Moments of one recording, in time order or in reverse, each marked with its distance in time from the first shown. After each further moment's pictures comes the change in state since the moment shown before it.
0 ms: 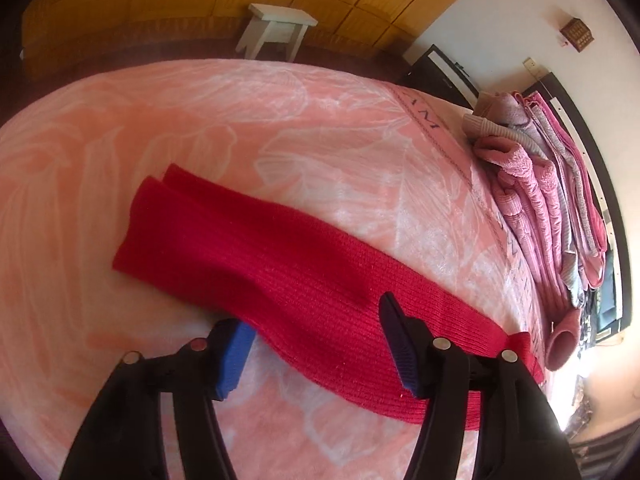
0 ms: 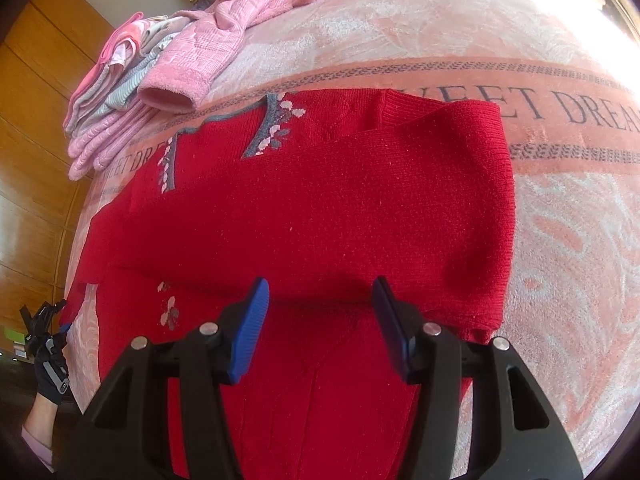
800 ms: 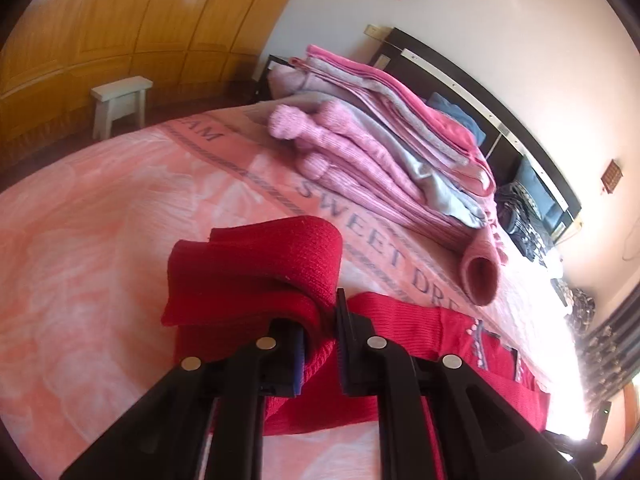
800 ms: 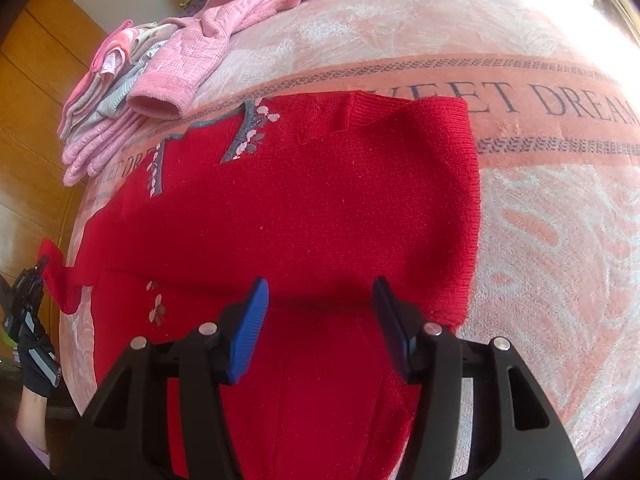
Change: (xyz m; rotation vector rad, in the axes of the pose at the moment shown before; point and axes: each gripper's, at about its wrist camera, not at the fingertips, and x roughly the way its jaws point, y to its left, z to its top) left arm -0.021 -0.203 -0.079 0.399 -0.085 -0.304; right arm -0.011 -0.020 -0.005 0.023 -0.008 -0.016
